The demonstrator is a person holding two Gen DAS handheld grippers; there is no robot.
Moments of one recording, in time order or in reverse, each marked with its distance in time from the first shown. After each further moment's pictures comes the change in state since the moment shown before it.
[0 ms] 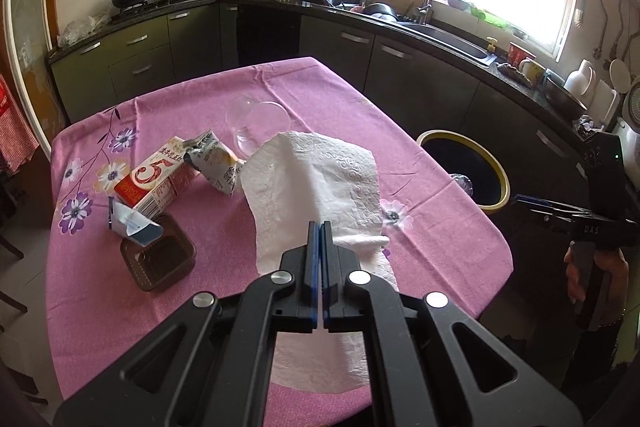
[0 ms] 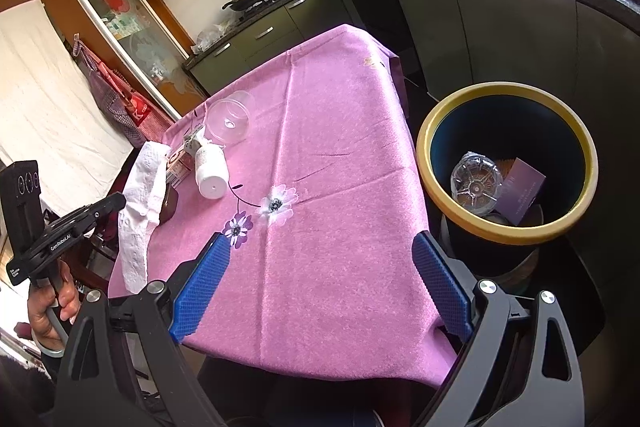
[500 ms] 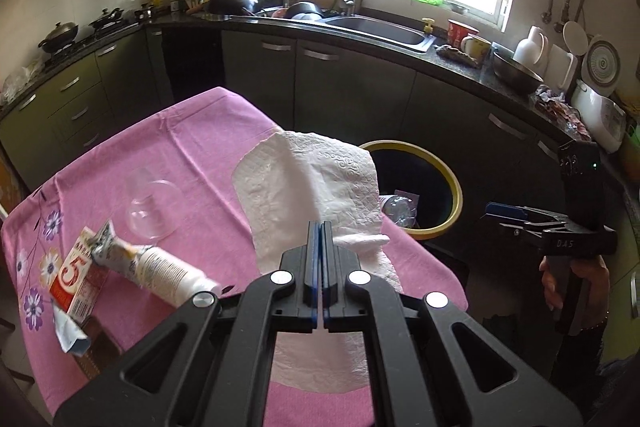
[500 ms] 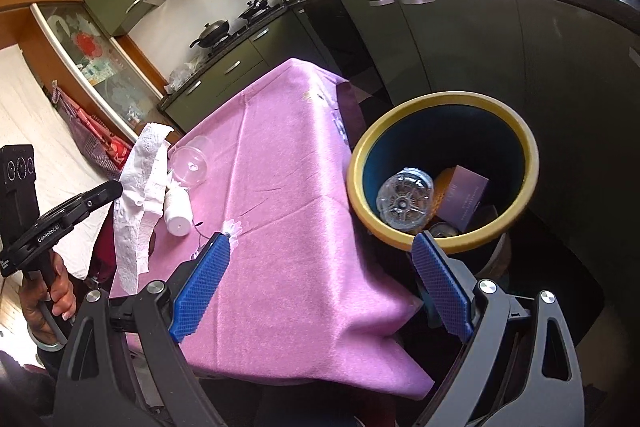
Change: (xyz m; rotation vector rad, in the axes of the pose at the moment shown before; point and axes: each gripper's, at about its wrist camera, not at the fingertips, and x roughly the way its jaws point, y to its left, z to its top) left arm 0.047 -0.089 0.071 0.192 0.016 -0.164; right arm -0.039 -0.066 0.004 0.133 -0.102 -0.058
